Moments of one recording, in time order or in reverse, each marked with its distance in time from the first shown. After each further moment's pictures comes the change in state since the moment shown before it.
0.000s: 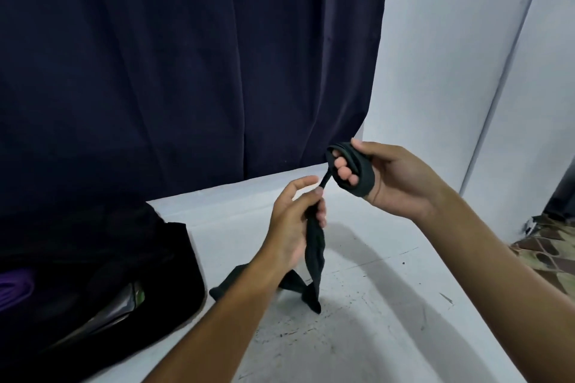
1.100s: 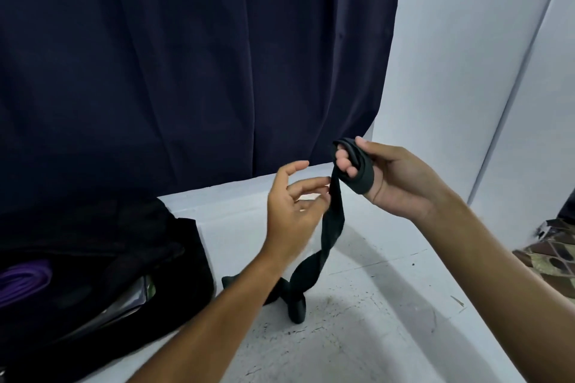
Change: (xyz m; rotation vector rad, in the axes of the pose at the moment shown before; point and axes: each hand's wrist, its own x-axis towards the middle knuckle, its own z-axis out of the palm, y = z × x) left_hand -0.011 0.011 -0.007 0.428 0.121 0.422; right_hand 0.010 0.008 0.002 0.072 -0.050 -0.018
